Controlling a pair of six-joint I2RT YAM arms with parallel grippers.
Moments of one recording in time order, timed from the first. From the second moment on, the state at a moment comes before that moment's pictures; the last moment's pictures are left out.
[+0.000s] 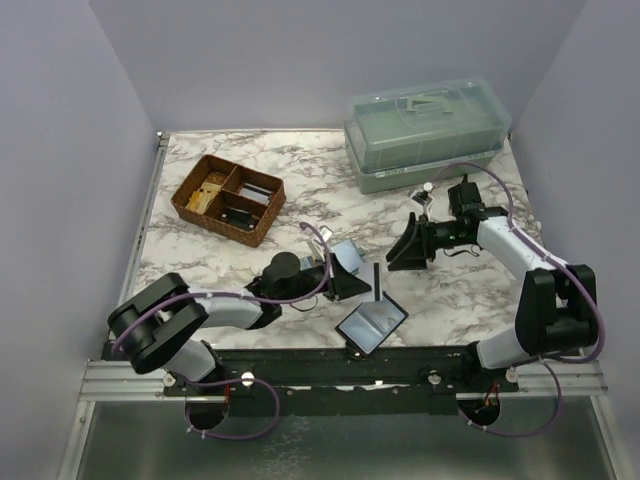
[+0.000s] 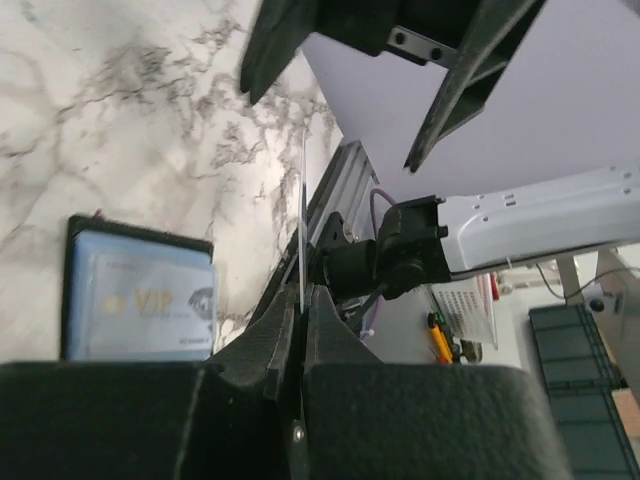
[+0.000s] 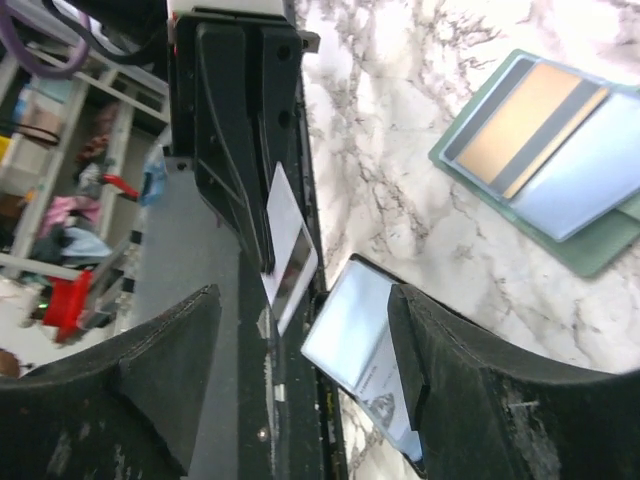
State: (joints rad) left arm -0.90 1.50 0.46 0.98 0.39 -1.00; right arm 0.12 1.51 0.96 -0.75 -1.41 -0.50
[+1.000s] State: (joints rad) left arm -0.02 1.67 1.11 0.11 0.26 -1.24; right arm 0.05 1.33 0.92 -0.57 -1.24 -0.37
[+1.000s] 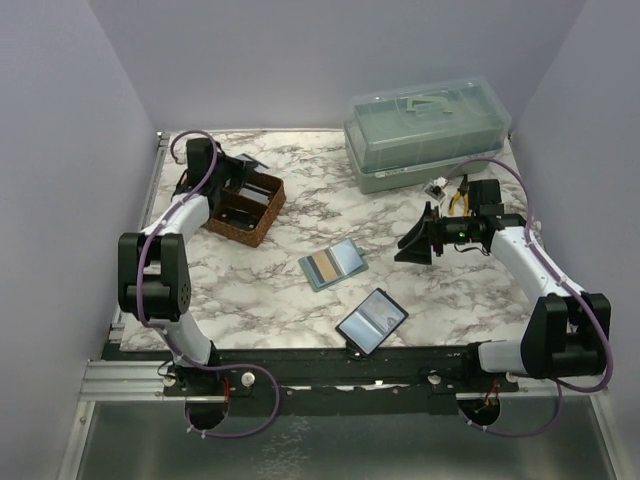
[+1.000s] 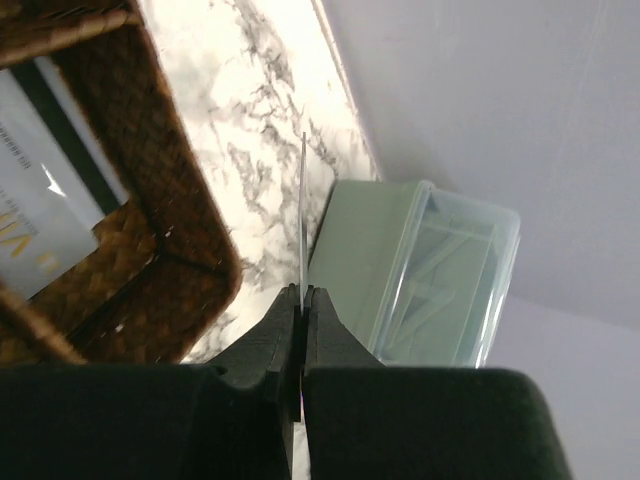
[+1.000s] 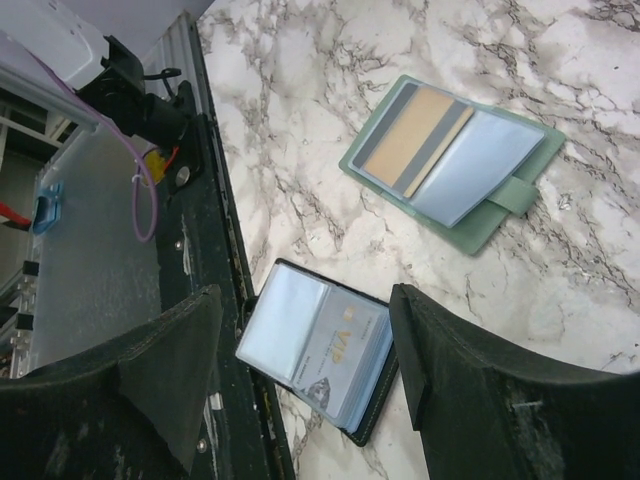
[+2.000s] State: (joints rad) left arm -0.08 1.90 1.24 -0.03 0.01 -1.38; right arm 0.04 1.40 0.92 -0.59 -1.24 -0.41
